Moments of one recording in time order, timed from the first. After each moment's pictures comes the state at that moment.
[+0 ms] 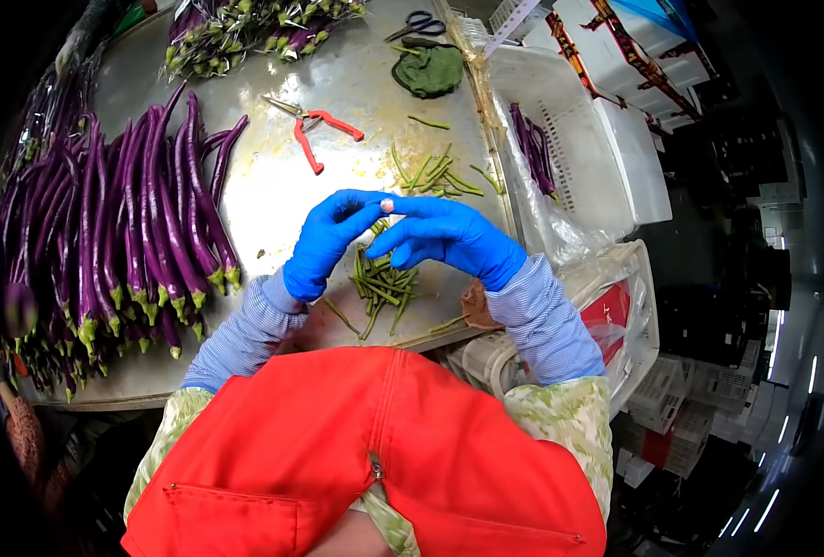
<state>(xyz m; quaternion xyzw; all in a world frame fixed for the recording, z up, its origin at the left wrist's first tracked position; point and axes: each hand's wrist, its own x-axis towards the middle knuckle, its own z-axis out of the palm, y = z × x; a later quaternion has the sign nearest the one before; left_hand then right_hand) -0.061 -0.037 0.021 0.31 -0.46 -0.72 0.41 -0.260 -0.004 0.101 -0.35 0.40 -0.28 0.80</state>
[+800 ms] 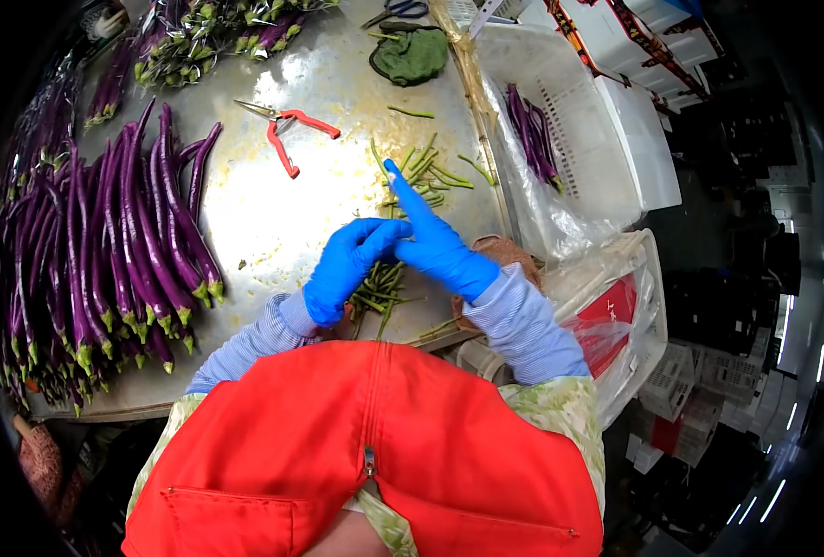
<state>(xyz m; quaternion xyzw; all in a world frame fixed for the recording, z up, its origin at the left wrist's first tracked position) -0.114 -0.018 0.009 0.36 -0.51 -0.72 0.31 -0.282 -0.004 0.025 -0.64 0.49 -0.33 0.50</state>
